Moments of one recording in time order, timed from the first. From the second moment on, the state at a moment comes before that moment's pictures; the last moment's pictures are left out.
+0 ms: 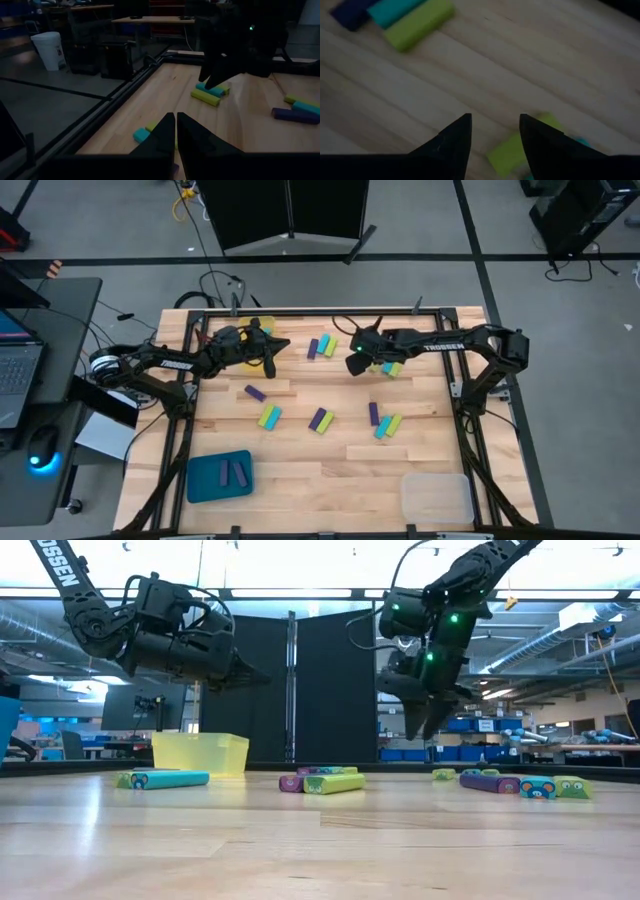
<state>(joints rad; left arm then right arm) 0.53 1.36 0.35 0.90 0.17 0.05 -0.33 1.64 1.02 -0.59 0.33 0.70</state>
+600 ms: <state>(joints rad) 0.53 1.36 0.35 0.90 0.17 0.04 -0.35 1.64 0.97 -0.62 0.30 0.87</state>
